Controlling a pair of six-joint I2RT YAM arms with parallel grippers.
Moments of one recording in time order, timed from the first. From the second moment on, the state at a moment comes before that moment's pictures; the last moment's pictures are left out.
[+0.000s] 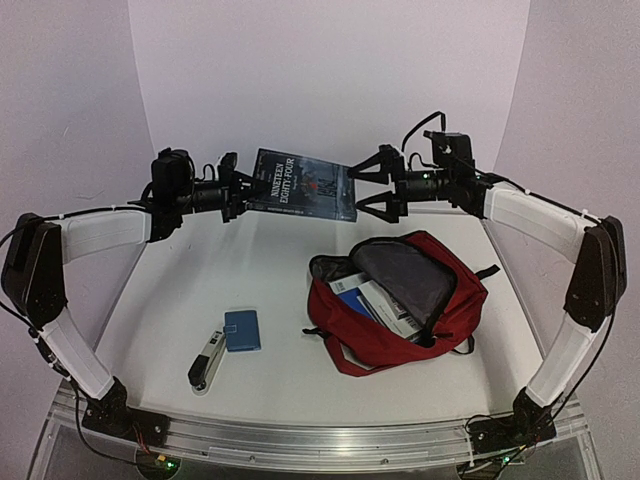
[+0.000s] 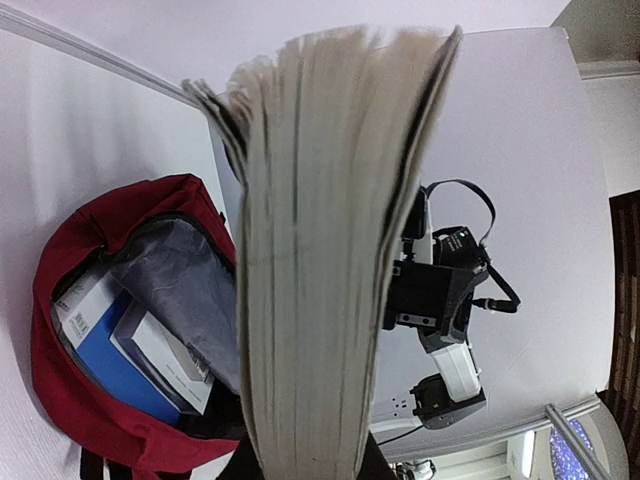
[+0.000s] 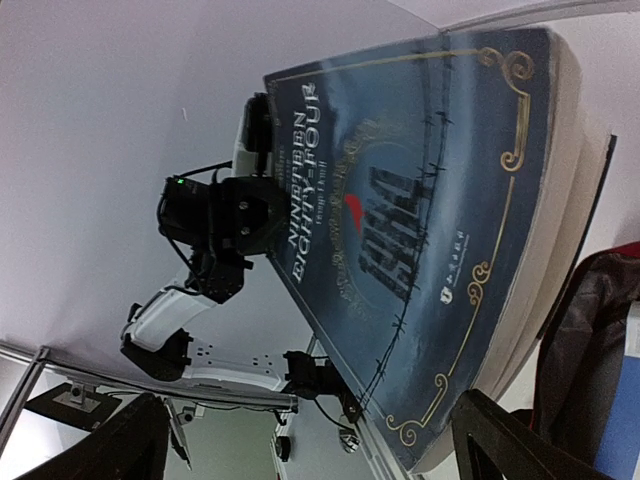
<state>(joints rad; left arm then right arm) -0.41 1.62 1.17 0.40 0.85 -1.23 0.46 1.73 1.53 -0.12 -0.92 0.94</state>
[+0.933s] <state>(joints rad) -0.48 1.62 1.21 0.45 0.85 -1.25 0.45 1.79 1.57 -0.23 -0.85 0.84</state>
